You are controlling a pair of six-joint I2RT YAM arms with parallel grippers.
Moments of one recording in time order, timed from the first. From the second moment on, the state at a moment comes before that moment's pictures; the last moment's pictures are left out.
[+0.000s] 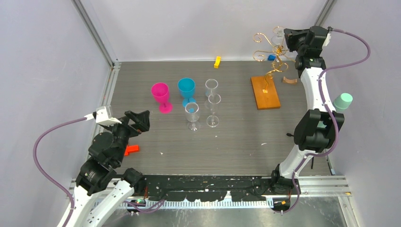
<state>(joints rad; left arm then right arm) -0.55 0.35 0.81 -0.52 -0.47 -0.50 -0.17 1.77 1.73 -0.07 -0.08 1.23</state>
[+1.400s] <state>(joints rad) -0.55 0.35 0.81 -0.52 -0.47 -0.50 -0.05 1.92 1.93 -0.04 -0.23 1.25</state>
